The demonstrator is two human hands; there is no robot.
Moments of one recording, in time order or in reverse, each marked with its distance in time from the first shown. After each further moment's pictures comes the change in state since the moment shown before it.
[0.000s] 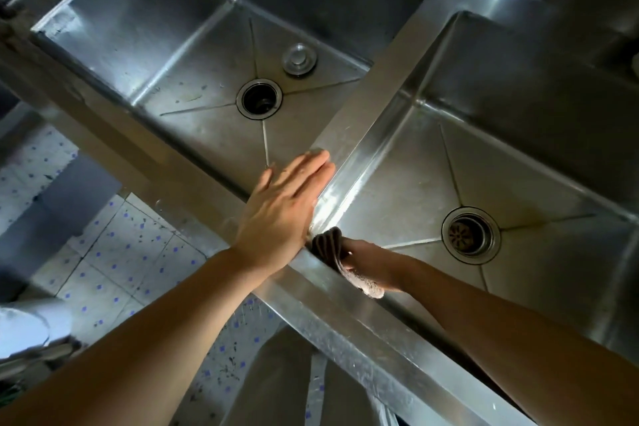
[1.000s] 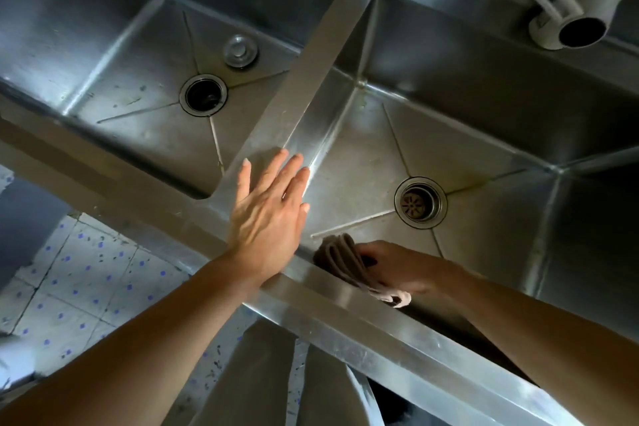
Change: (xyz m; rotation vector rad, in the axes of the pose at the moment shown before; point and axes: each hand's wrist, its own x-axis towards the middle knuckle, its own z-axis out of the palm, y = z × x) left_hand -0.002 0.055 0.009 0.207 -0.050 0.005; right_hand -0.110 0.023 -0.028 -0.136 0.043 0.042
